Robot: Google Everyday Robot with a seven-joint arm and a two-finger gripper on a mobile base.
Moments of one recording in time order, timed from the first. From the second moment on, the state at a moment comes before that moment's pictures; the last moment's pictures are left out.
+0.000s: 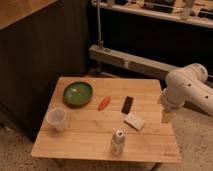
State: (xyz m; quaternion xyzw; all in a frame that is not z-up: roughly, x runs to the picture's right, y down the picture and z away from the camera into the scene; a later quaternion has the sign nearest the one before) arm 0.284 0.106 0.684 -0.28 0.02 0.02 0.96
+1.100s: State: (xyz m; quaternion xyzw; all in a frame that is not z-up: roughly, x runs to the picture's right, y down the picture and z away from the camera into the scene) arm 0.207 0.137 0.667 -0.32 0.00 -0.05 0.95
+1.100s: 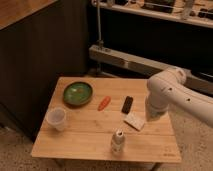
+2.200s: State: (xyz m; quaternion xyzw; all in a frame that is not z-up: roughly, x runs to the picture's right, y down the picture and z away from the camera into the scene) arm 0.161 0.196 0.632 -0.36 0.07 -0.12 0.92
